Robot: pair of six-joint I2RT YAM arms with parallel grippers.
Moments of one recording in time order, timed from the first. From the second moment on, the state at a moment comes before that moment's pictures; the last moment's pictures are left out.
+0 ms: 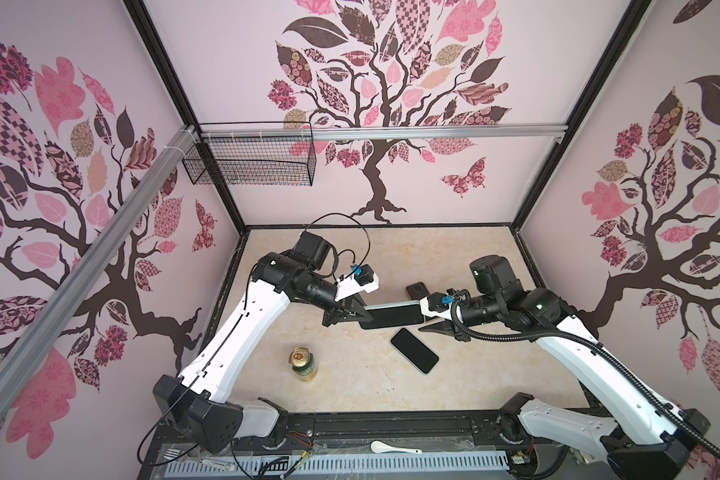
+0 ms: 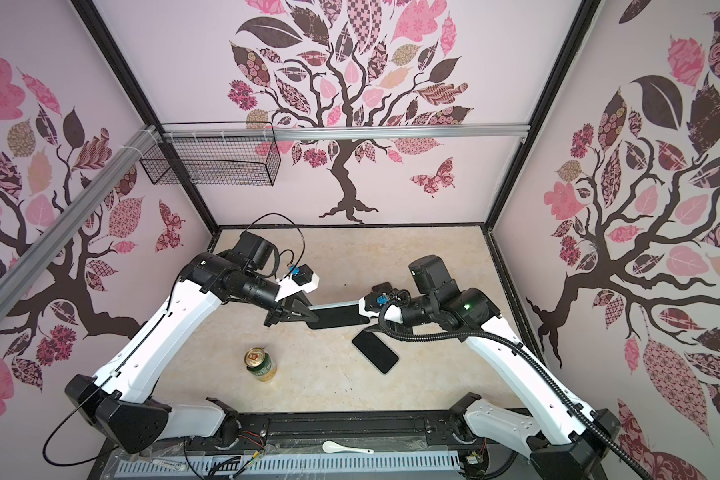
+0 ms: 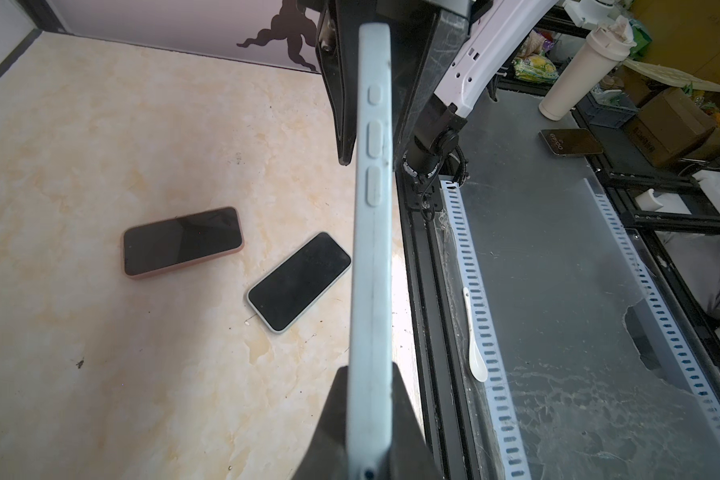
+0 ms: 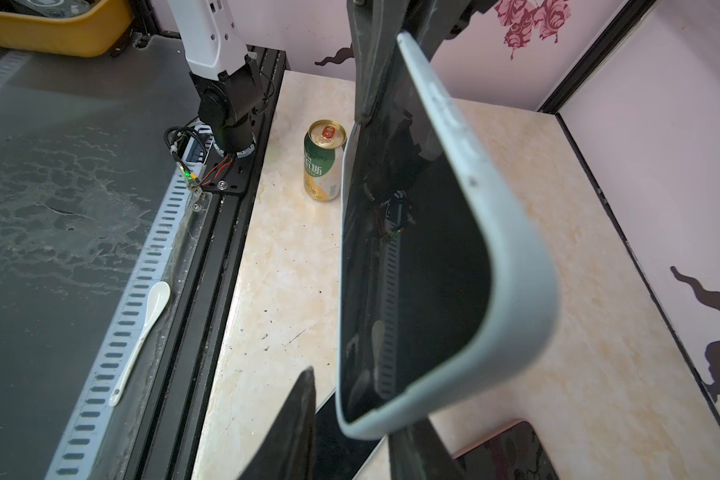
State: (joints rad) left arm -0.46 1.37 1.51 -1.30 0.92 0.90; right arm 0.57 1.08 1.18 -0.89 -0.73 -0.82
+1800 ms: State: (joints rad) left arm -0.46 1.56 1.76 -1.58 0.88 1.08; right arm 0.63 1.06 1.15 -0.85 -0.62 -0.88
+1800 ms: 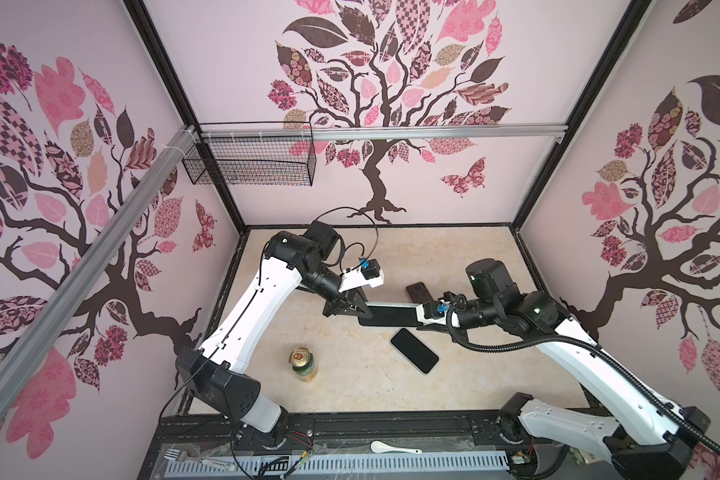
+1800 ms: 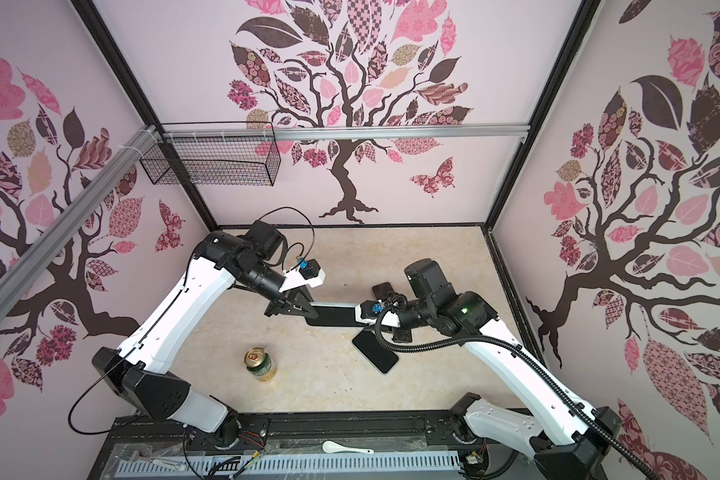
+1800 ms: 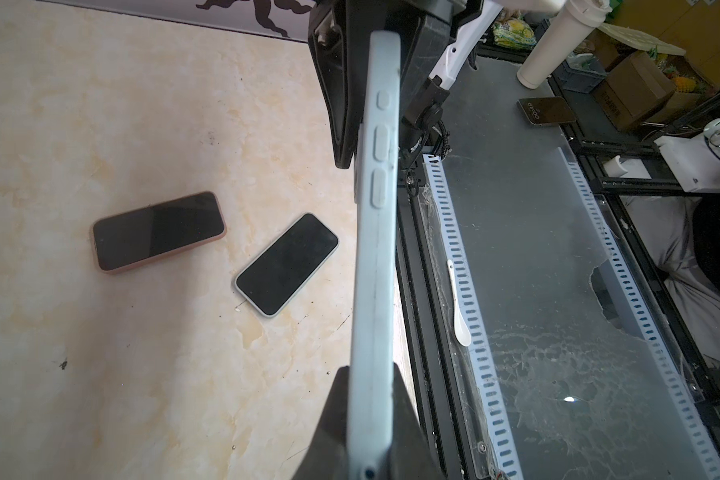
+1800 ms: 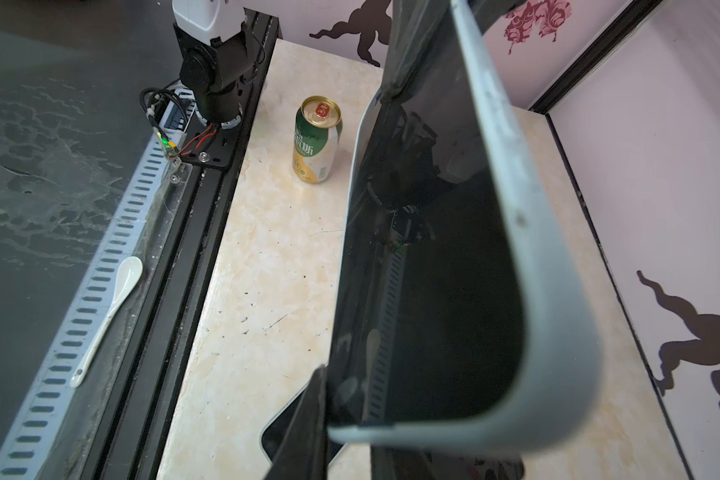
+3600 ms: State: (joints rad) left arm -0.47 1.68 1.88 -1.68 0.84 1.19; right arm 0.69 1.04 1.09 -0.75 -0.39 -1.09
